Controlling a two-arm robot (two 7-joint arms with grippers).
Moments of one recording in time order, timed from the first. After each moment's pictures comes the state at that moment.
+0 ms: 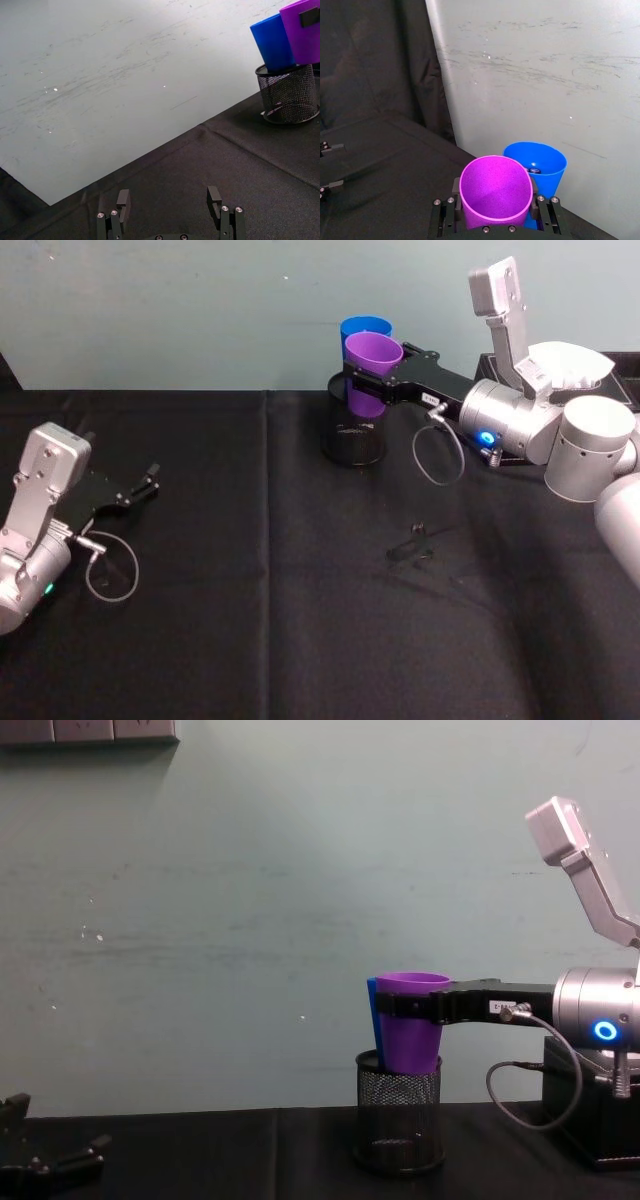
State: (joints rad) left arm -0.20 0.60 0.45 -1.41 -0.25 -0.12 0.03; right arm 0.74 0.24 -0.45 -0.89 0.41 0.02 0.60
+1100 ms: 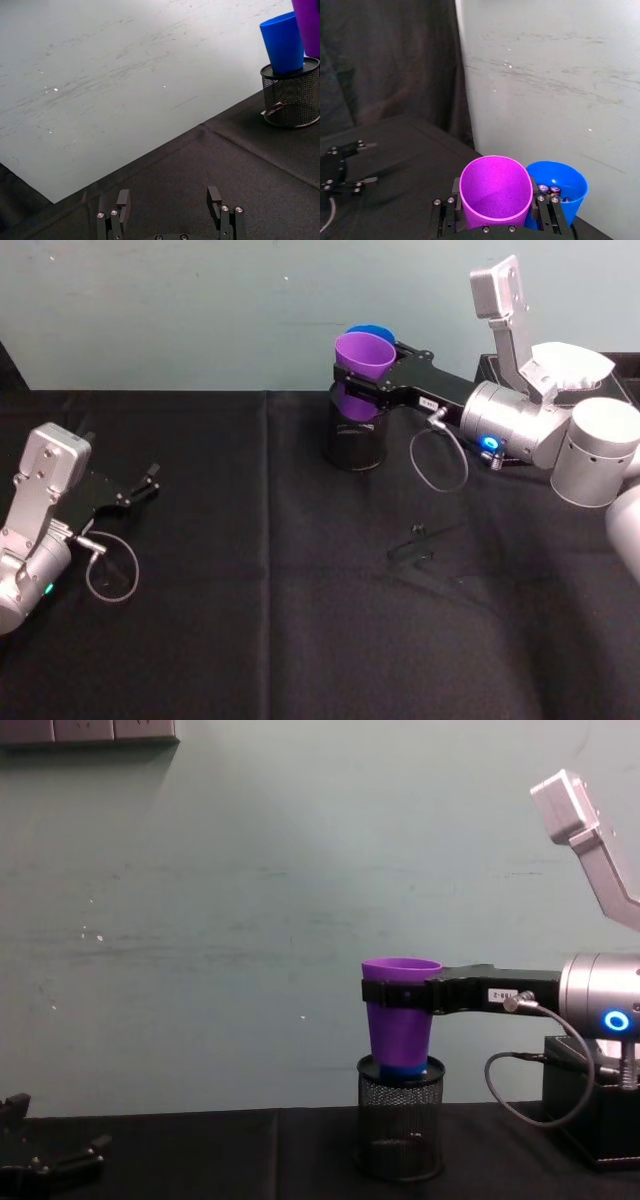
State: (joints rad) left arm -0.20 0.60 0.45 -1.41 -0.25 -0.12 0.03; right arm 0.69 0.28 -0.46 -1.04 0.43 0.04 0.63
